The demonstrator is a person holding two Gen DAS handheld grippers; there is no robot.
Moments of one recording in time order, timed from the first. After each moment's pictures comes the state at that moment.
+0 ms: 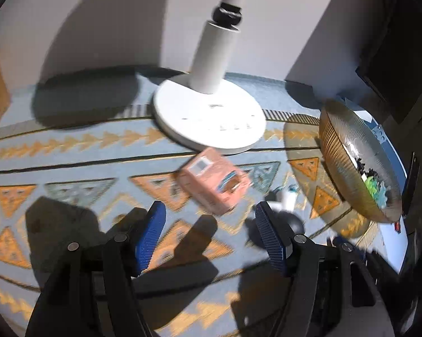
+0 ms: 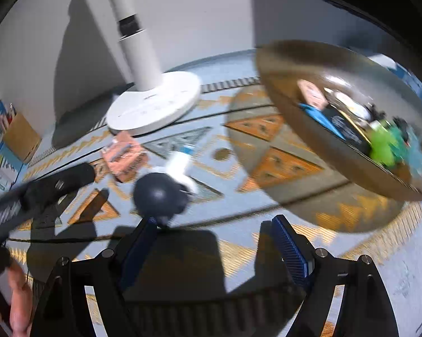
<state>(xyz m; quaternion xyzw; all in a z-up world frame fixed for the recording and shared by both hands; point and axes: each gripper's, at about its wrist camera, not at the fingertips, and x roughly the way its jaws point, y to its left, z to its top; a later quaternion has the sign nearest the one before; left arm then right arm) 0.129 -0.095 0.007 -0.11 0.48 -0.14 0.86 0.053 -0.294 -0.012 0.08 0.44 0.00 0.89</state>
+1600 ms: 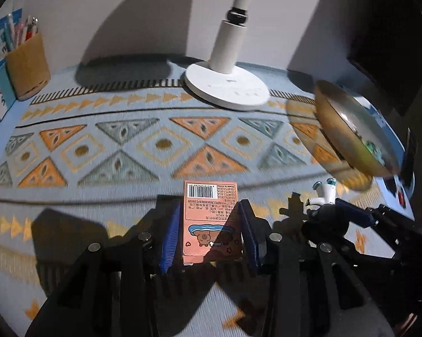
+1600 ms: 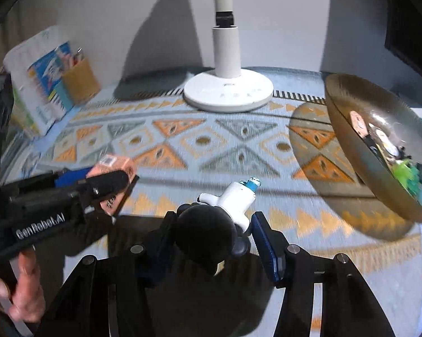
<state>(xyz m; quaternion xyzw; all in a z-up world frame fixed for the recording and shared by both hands) 0.027 -0.073 0.010 -0.08 0.46 -0.10 0.88 -0.002 -0.241 0.002 -0.05 0.44 0.13 0.89</state>
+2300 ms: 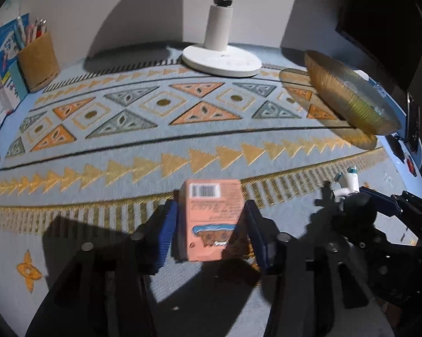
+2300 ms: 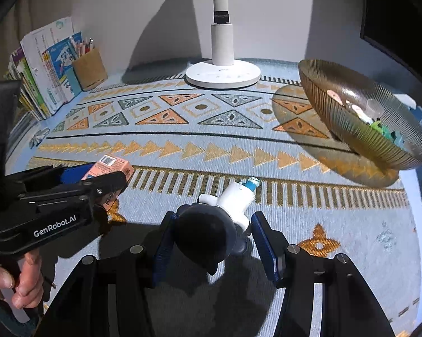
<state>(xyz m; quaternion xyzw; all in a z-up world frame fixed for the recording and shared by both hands) -0.019 -0.082 -0.009 -0.05 0.47 -0.09 0.88 -0.061 -0.260 -0.005 -0.04 0.43 0.14 0.89</state>
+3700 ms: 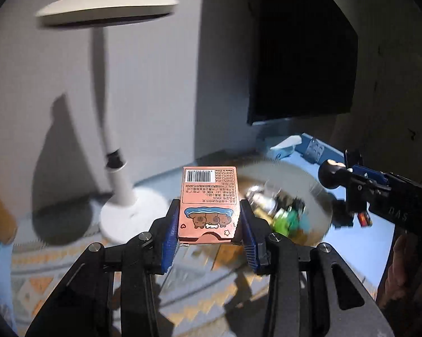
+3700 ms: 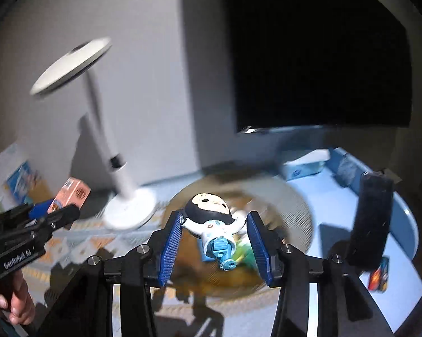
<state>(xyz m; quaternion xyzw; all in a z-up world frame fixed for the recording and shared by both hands) 0.067 -0.207 0.162 0.02 0.29 -0.23 0.93 -0.012 -0.433 0.155 0.05 0.26 -0.03 0.96</state>
